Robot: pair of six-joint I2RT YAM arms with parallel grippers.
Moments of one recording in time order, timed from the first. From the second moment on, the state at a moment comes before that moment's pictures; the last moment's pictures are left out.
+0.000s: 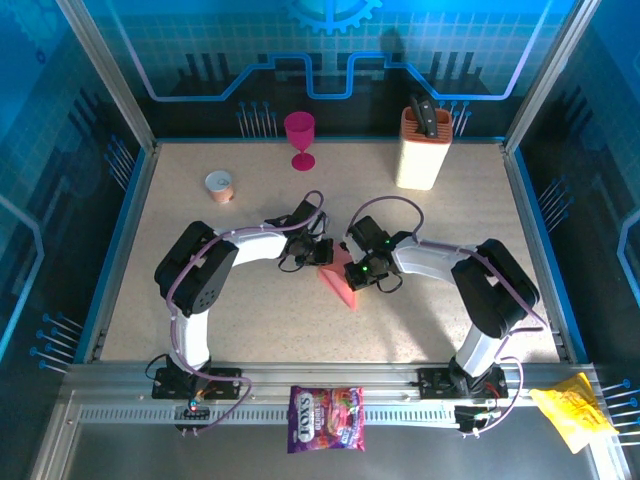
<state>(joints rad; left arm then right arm) -0.57 1.95 1.14 -0.26 0.28 -0.55 0.63 1.71 0.95 -0.46 -0.21 0.25</state>
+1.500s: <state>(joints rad) -0.57 1.96 1.13 -0.21 0.29 -0.56 0.61 1.76 0.98 -0.46 -0.22 0.23</state>
